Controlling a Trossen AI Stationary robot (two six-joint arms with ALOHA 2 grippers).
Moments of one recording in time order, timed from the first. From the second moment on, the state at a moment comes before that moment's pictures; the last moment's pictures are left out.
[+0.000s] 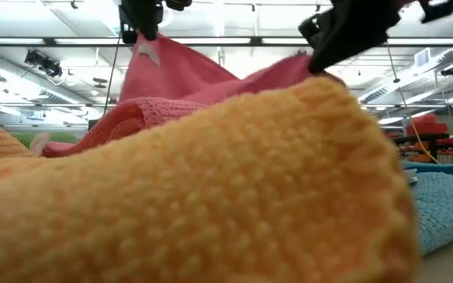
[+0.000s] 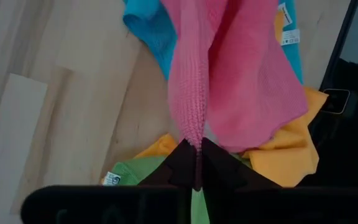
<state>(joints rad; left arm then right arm) -0.08 1.57 1.50 -1.12 0.15 -0.45 0.35 1.43 0.94 -0.34 0.22 -0.07</state>
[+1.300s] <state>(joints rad) -0.50 1.91 1.50 -0.88 -0.24 -0.46 0.35 1.50 0.94 -0.34 0.13 0.06</state>
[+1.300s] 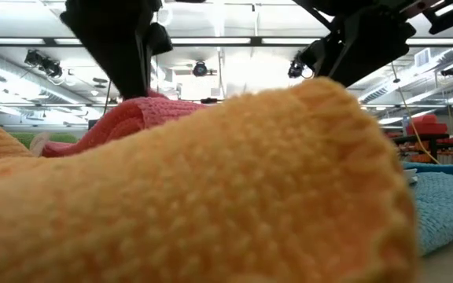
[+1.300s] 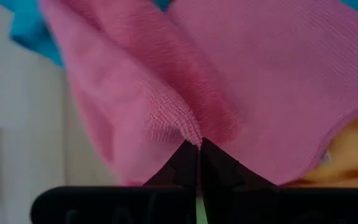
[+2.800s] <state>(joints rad) -0.57 2.04 1.50 -0.83 -0.34 -0.67 0.35 1.50 0.94 -0.29 0.14 0.08</state>
